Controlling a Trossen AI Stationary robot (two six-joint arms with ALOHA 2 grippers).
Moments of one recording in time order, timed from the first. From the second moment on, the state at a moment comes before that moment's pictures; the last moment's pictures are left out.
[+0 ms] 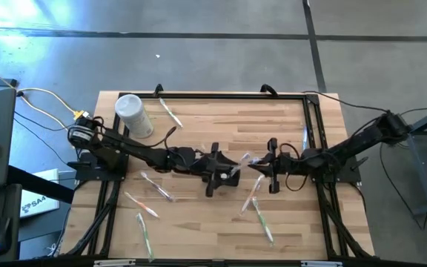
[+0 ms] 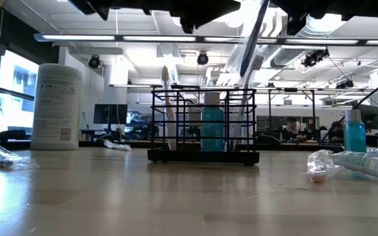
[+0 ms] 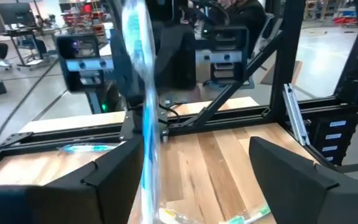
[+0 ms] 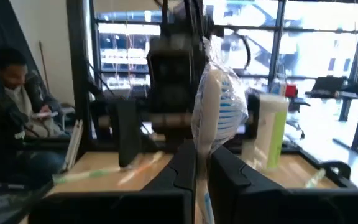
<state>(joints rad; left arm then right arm) -0.18 1.64 0.99 0.64 -0.09 0.07 0.34 1.10 0.38 0.85 0.35 -0.05</state>
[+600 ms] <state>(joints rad) -0.18 1.41 0.99 0.16 -0.24 -0.01 0.29 1.22 0.54 0.58 0.48 0.11</state>
